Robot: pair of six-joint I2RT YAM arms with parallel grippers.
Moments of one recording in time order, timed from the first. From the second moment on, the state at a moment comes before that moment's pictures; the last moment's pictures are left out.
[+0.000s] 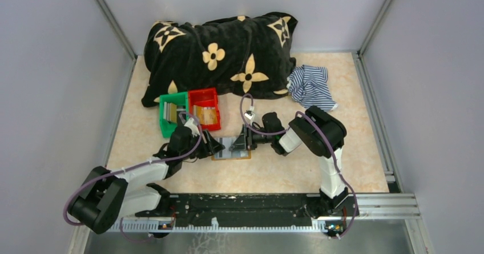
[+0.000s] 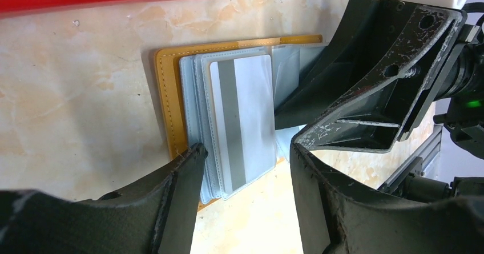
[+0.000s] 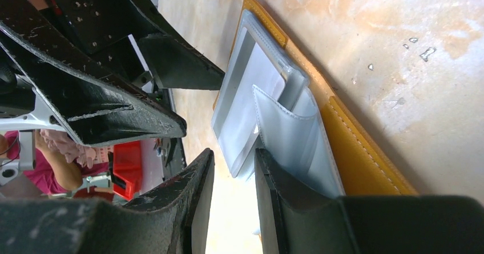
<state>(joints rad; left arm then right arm) -0.52 1.16 0.24 0.34 0.21 -0.77 0.67 2.02 0.67 0.95 -0.78 0.86</state>
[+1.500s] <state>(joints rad) -0.51 1.07 0.31 0.20 0.22 -0.68 0.68 2.02 0.68 0.91 -0.75 0.86</state>
